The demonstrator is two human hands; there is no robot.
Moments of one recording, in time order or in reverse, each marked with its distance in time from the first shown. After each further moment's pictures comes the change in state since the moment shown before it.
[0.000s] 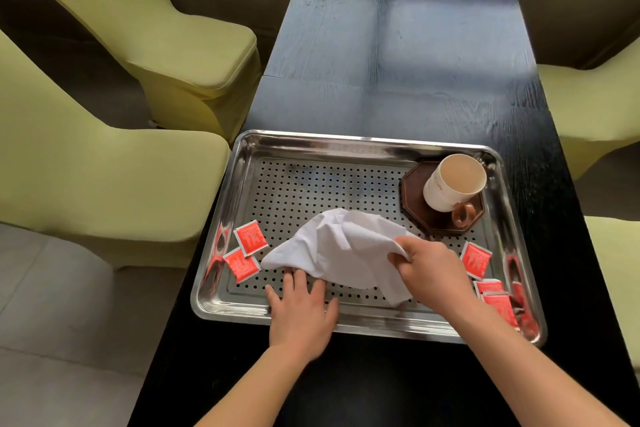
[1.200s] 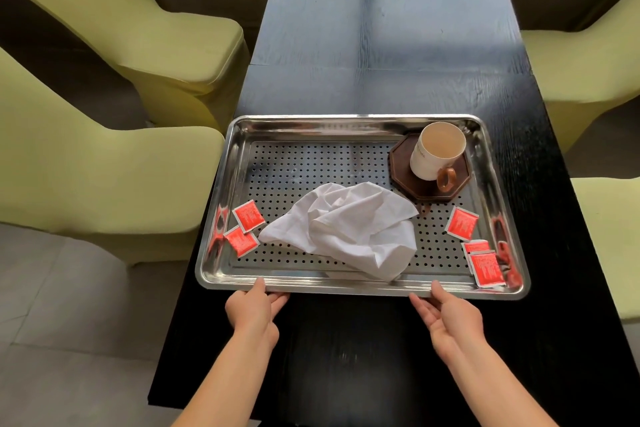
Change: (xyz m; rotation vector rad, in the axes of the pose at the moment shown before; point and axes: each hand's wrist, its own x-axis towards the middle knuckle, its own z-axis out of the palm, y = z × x) left_hand -0.034 -0.035 -0.018 -1.805 0.311 -1.002; right_hand -0.097 0.048 0.067 1.782 0.294 1.141
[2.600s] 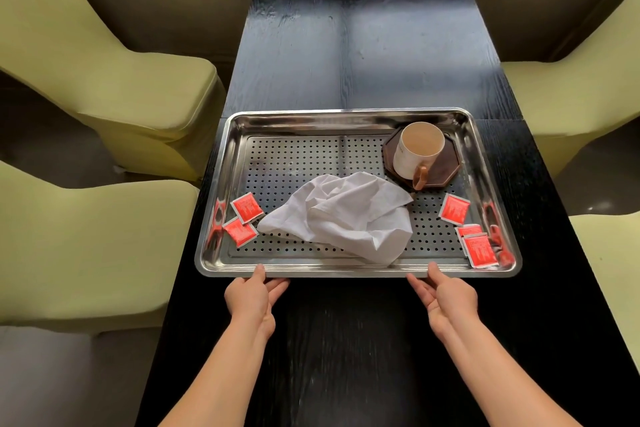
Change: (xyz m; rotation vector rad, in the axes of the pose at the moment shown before) left_hand 0.070 0.081 0.158 0.007 -0.196 0.070; right_hand 0.082 -0.095 0.135 0.015 0.008 -0.127
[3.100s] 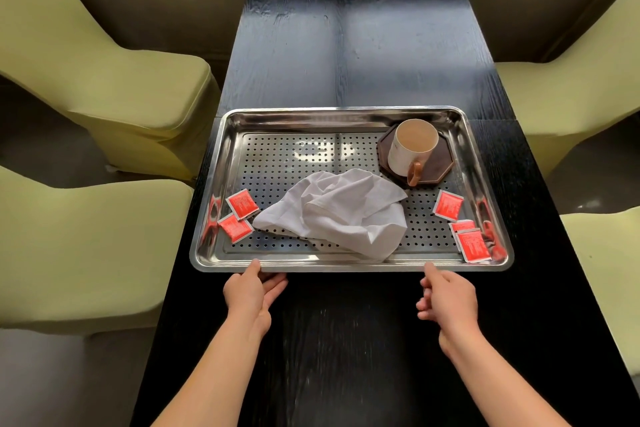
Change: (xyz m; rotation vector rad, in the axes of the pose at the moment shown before) left_hand 0.005 0.003 0.005 0.020 -0.041 -0.076; right_hand -0.019 -0.004 -0.011 -0.629 0.003 -0.252
